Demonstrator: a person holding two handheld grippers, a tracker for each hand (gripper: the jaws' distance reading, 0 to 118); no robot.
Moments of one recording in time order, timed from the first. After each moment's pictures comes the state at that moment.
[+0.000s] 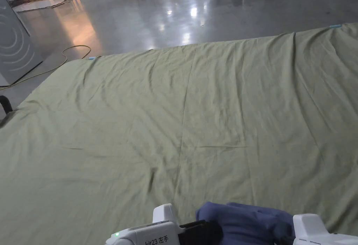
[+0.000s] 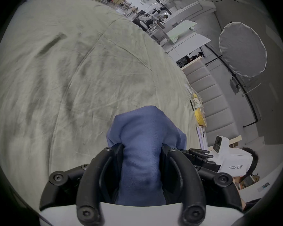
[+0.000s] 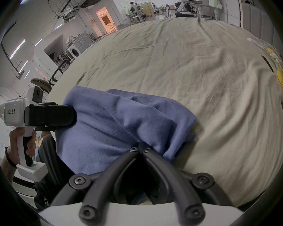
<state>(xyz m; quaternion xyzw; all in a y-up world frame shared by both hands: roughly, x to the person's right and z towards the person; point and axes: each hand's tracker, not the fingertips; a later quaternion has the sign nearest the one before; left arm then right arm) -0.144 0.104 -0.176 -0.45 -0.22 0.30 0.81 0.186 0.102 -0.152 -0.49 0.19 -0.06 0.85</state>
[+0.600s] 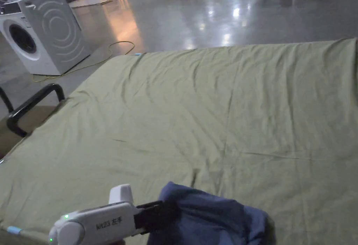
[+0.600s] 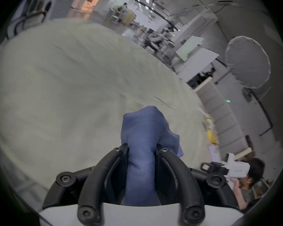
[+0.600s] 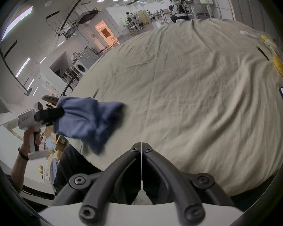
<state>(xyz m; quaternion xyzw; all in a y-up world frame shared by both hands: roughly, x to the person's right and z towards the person) -0.320 0.186 -0.152 -0.40 -0.10 0.25 0.88 0.203 0.132 -0.130 -0.46 0.21 -0.15 0.85</state>
